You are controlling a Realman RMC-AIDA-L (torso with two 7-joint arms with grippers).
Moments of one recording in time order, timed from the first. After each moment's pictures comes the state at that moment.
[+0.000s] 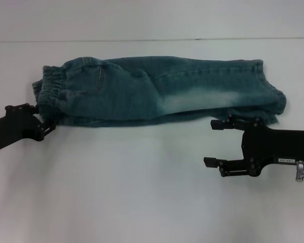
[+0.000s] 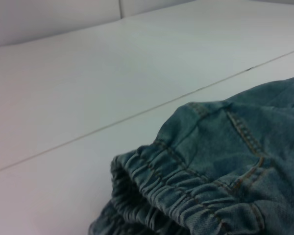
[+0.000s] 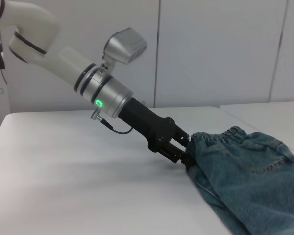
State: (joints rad) left arm -0.43 -2.16 0.66 0.67 1.98 0.93 -1.16; right arm 0.43 2.08 -0.85 -0.69 -1.90 -1.57 1.03
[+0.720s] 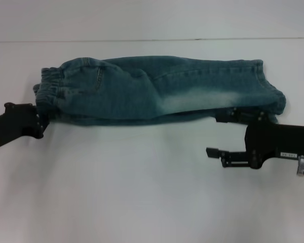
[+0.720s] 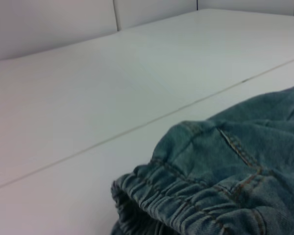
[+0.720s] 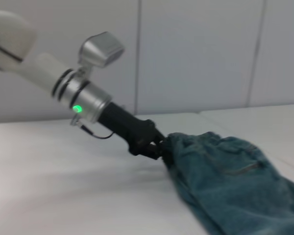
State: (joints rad) left arm -0.42 -2.17 0.65 0.69 1.97 0.95 -1.14; right arm 0.43 2.09 -0.80 -0.67 -1.89 -1.55 1.03
